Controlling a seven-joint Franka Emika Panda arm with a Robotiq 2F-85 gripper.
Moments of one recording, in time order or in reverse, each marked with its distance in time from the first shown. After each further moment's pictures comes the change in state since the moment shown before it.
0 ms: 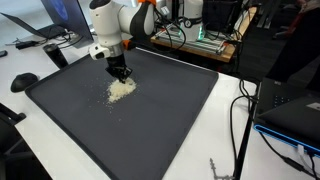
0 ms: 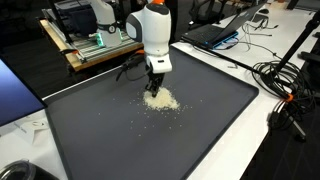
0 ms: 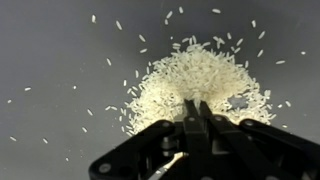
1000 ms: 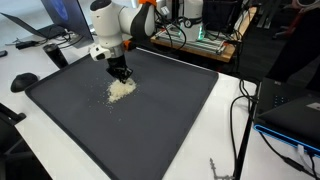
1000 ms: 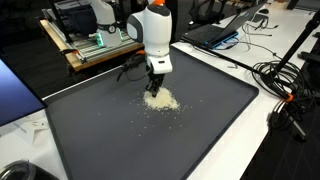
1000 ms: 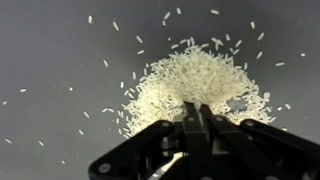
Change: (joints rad) arm 0.011 0.008 -0.007 0.003 0.000 -0.004 0.002
